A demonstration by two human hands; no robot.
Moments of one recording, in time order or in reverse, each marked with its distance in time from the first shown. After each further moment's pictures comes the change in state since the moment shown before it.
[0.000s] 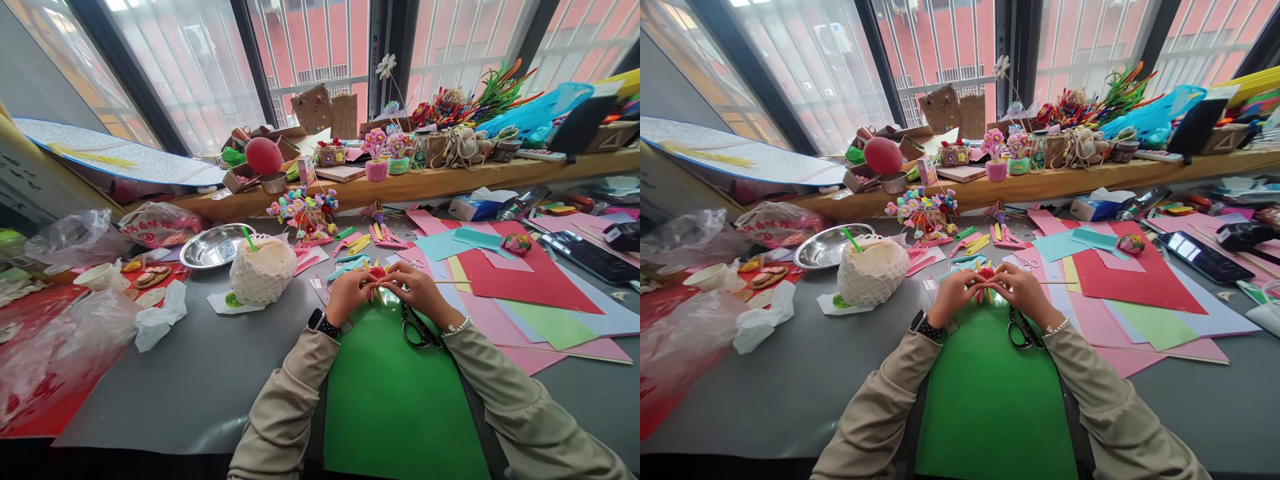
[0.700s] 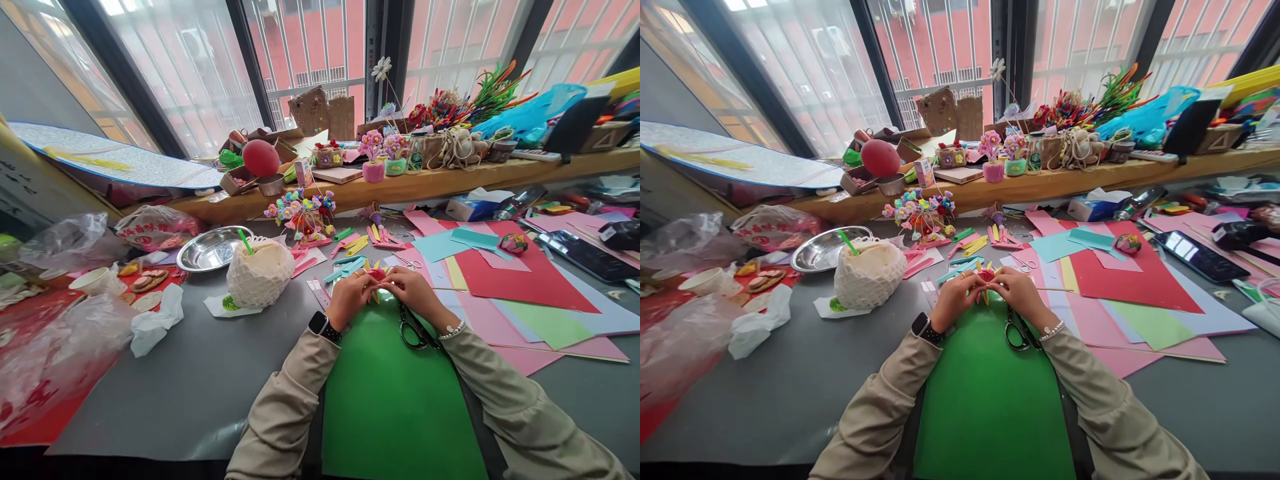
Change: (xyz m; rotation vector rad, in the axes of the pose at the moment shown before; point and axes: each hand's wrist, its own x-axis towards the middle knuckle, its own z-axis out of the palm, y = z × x) left_hand -0.004 0.001 0.006 0.160 0.013 0.099; right_hand 0.002 0.000 0.005 0.173 -0.066 0.193
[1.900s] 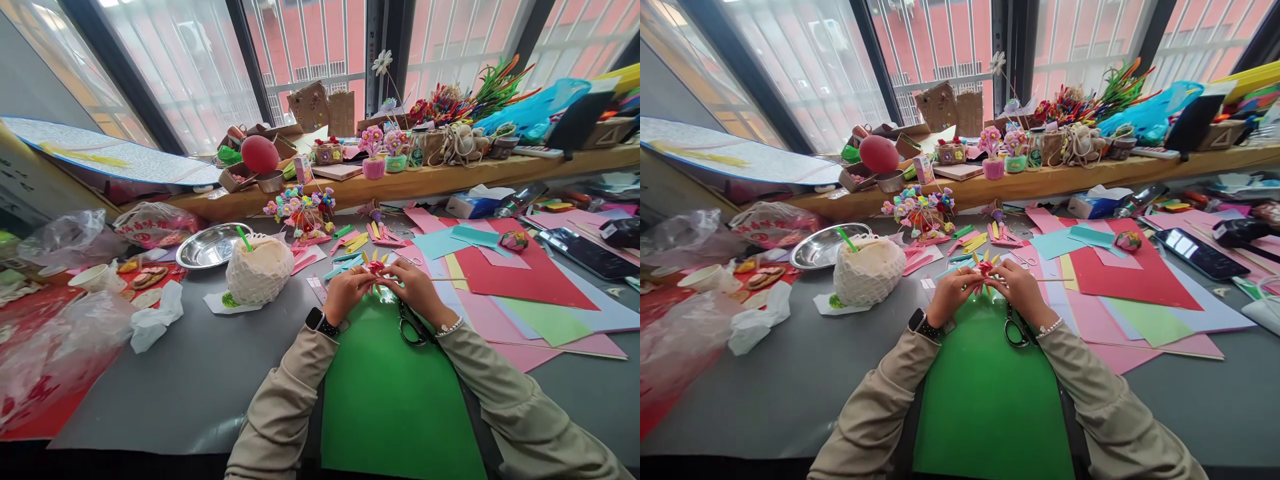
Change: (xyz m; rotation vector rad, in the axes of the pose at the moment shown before) left_hand 0.001 -0.008 0.000 -0.104 0.026 0.013; right_hand -0.003 0.000 0.000 -0.246 0.129 -0.103
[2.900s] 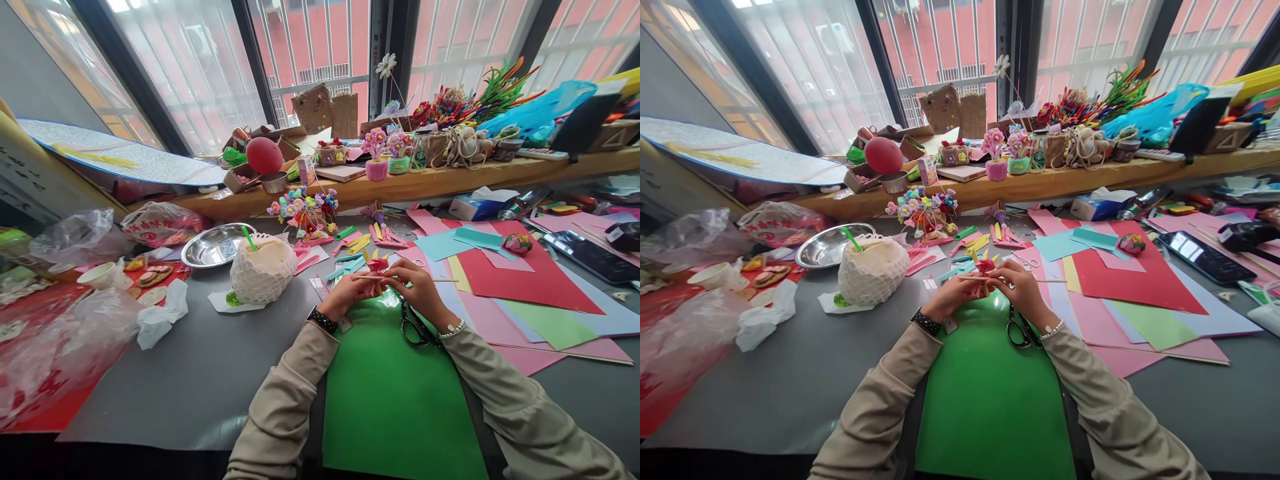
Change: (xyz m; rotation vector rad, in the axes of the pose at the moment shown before) left_hand 0.005 -0.001 0.003 -1.299 -0.236 -0.663; right_hand 0.001 -0.005 -0.003 0.354 0.088 0.002
